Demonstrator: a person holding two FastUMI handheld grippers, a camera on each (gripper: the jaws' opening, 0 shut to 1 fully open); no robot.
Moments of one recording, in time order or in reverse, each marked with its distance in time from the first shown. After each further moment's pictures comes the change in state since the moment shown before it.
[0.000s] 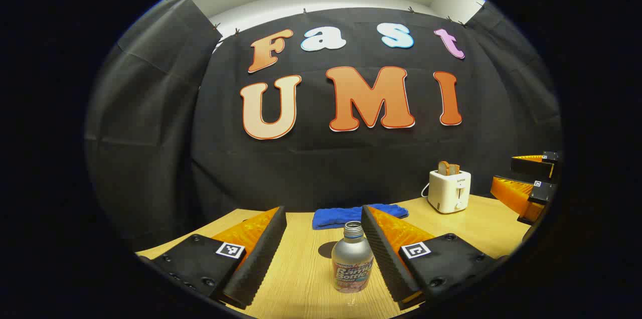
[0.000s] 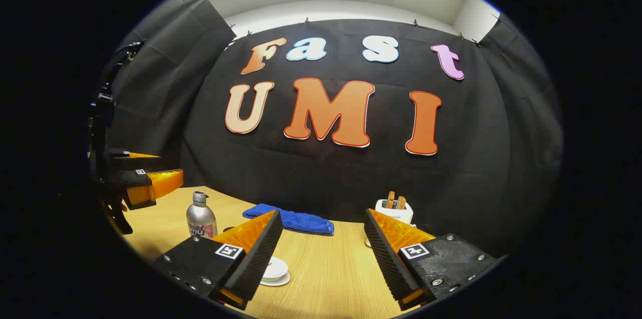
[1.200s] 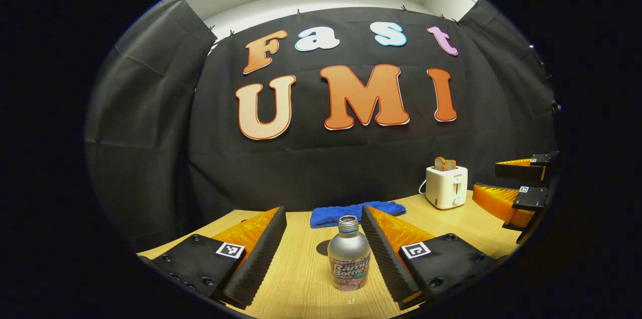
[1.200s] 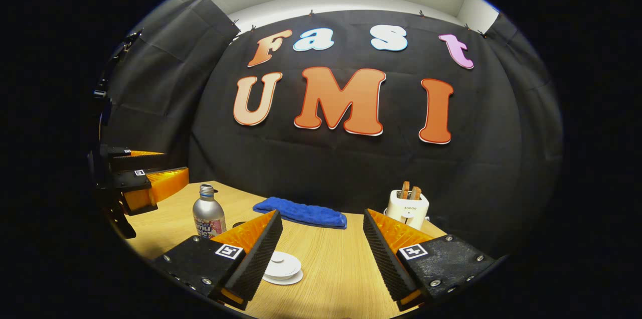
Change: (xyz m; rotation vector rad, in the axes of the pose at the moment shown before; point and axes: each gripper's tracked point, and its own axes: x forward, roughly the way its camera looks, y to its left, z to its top) left arm -0.004 -0.007 -0.014 0.029 0.007 -0.019; right arm 0.016 0.028 -0.030 0.020 0.073 0.072
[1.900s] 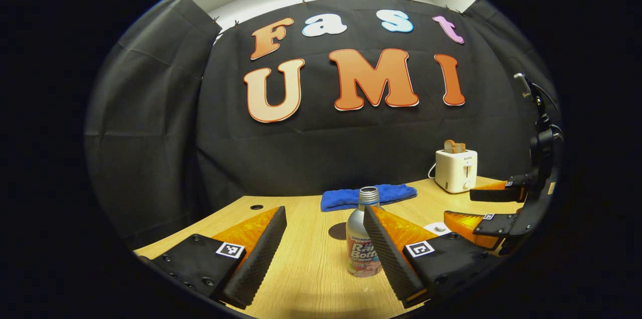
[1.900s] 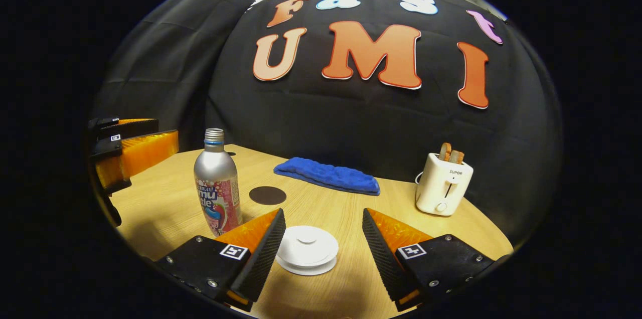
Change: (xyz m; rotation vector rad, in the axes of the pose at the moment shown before) left arm -0.005 0.023 -0.039 0.004 0.077 0.040; right arm 0.039 0.057 -0.088 -0.024 0.220 0.128
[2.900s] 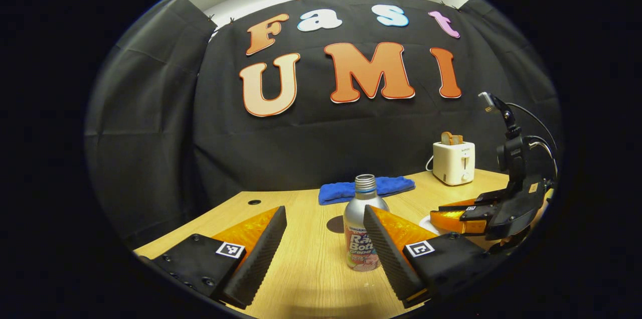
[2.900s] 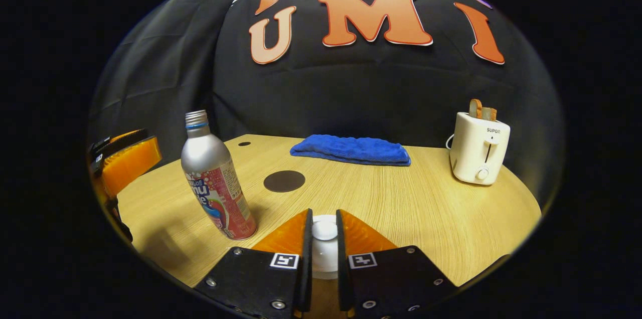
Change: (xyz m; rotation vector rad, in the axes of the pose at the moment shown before) left arm 0.000 -0.008 -0.014 0.013 0.029 -0.029; right arm 0.030 0.016 -0.035 0.165 0.136 0.133
